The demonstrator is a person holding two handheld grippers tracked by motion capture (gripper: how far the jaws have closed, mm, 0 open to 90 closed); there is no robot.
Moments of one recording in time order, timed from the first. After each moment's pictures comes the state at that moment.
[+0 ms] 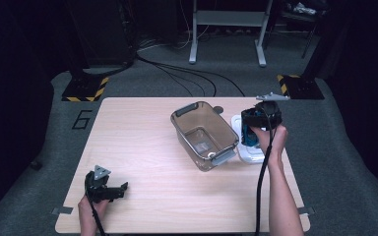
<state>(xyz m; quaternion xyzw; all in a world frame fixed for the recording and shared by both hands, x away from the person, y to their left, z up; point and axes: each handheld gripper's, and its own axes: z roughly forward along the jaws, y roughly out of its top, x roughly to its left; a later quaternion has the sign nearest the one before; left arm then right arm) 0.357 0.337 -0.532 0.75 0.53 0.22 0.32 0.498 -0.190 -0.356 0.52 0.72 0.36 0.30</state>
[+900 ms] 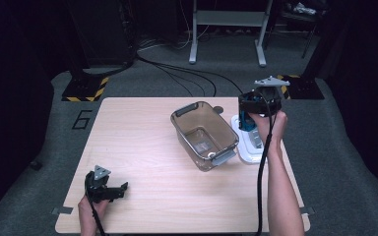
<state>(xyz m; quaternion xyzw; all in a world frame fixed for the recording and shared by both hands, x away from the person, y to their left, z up) 0.356 0.337 -0.532 0.75 0.52 0.23 0.33 0.502 -0.175 -0.308 0.48 0.71 0.39 0.33</state>
